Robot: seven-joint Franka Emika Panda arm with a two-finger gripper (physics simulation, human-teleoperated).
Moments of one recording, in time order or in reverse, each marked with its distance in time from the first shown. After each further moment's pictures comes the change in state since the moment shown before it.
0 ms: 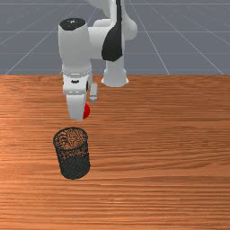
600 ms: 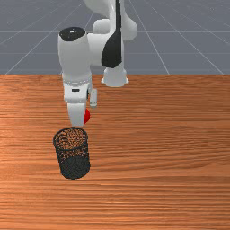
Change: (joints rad) arm -0.002 0.051 0.001 0.032 -0.007 -0.021 -0.014
